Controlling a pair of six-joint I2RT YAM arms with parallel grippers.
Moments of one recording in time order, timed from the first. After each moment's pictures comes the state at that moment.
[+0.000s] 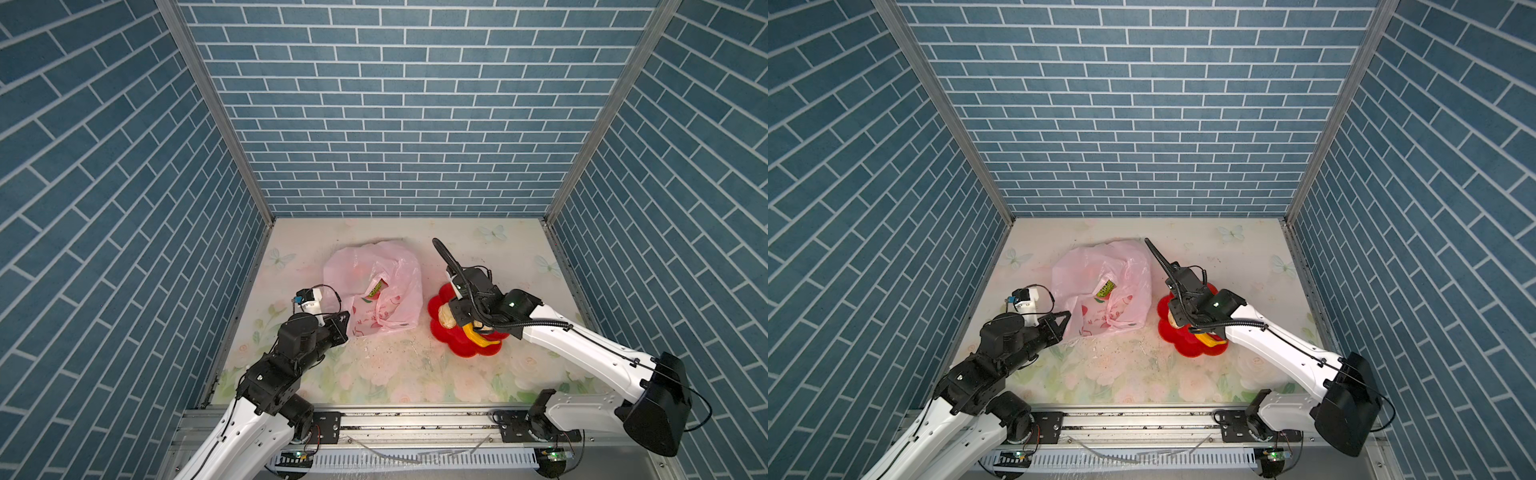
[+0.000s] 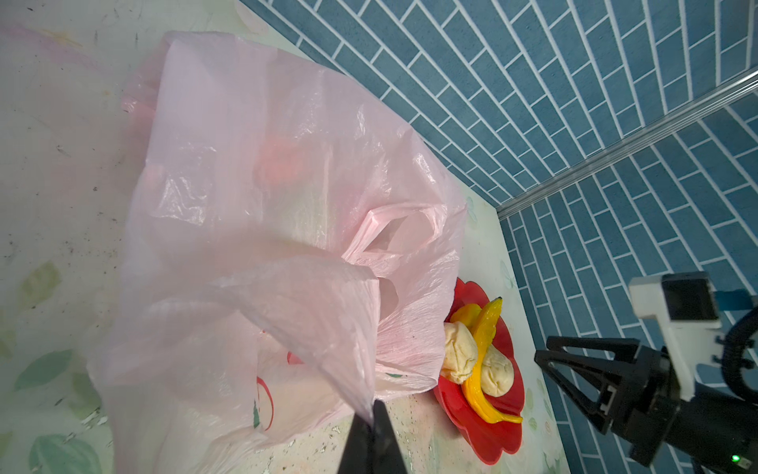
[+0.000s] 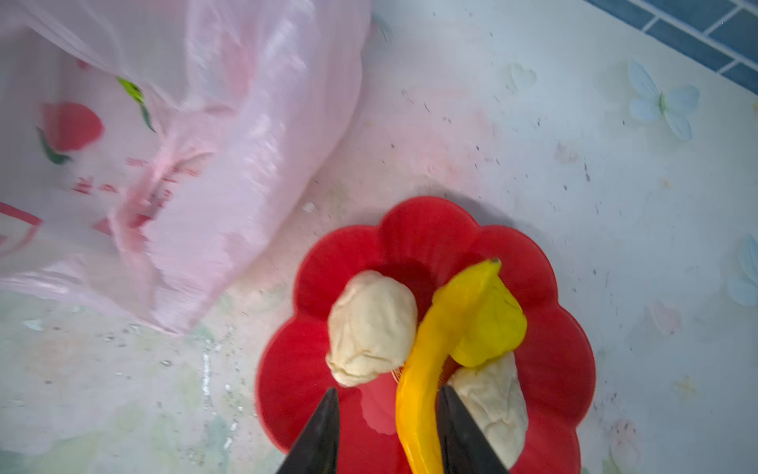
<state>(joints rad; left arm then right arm) -0.53 0.48 0.53 -0.49 -0.02 -0.83 0.88 1.29 1.07 -0.67 0.27 0.21</state>
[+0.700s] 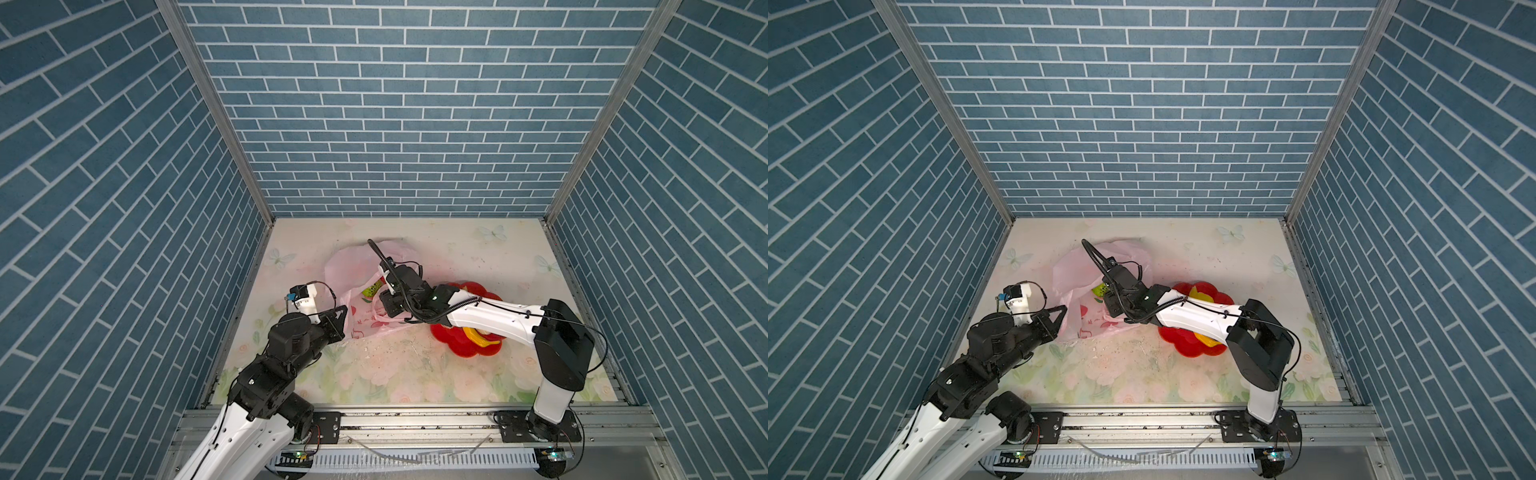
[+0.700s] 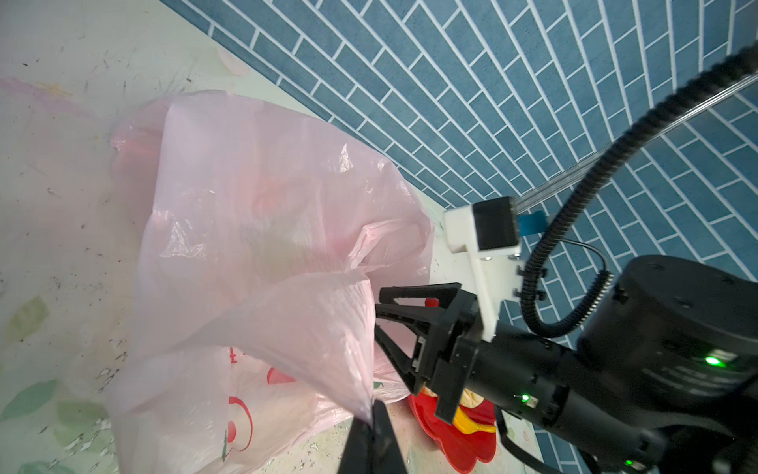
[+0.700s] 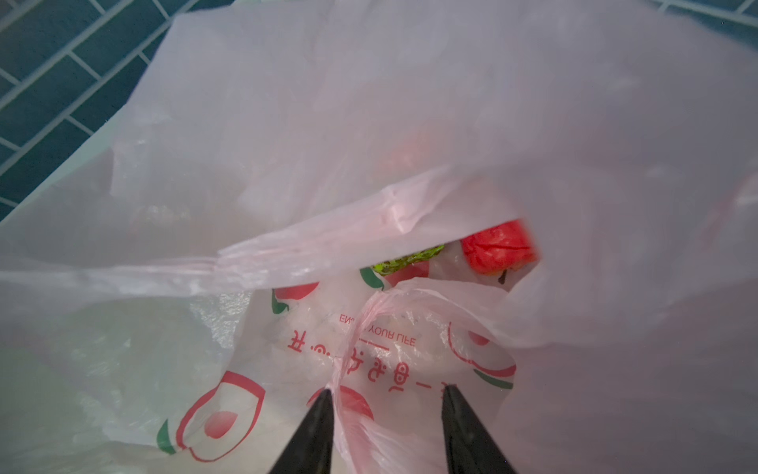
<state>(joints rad) -0.53 0.47 0.59 -0.49 -0.02 -0.83 1.04 1.82 1.33 -0.24 0.16 0.33</state>
